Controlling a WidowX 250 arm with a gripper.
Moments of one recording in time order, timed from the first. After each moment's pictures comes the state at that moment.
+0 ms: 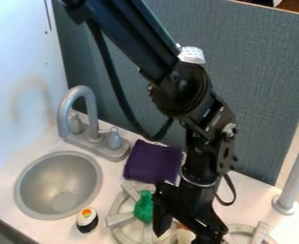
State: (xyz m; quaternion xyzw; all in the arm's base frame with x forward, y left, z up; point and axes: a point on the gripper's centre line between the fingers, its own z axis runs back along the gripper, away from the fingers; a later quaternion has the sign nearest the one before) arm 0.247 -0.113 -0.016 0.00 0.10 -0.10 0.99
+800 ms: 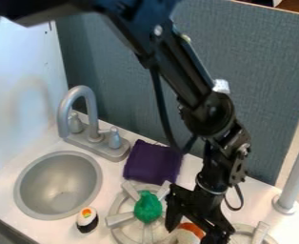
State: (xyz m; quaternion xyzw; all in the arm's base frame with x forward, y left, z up) arm 0.284 -0.112 -0.063 0.04 0.10 -0.09 0.99
